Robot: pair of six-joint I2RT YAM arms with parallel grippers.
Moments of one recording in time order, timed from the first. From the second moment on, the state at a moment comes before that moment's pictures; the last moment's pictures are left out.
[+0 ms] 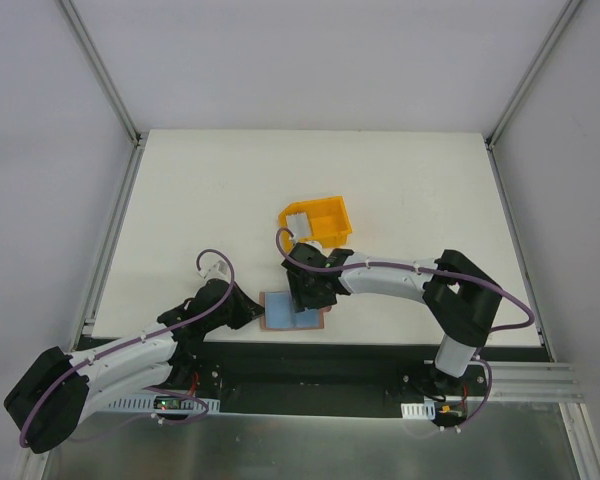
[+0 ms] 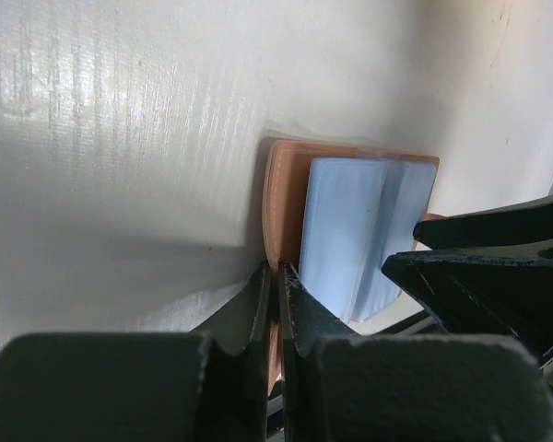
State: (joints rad) left arm -0.73 0.81 0.10 0.00 0.00 -1.21; right arm 1.07 1.75 1.10 -0.58 0.09 0.76
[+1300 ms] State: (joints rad) left arm -0.73 0.82 0.07 0.06 -0.01 -1.29; right arm 1.05 1.62 1.04 -0.44 0.03 0.74
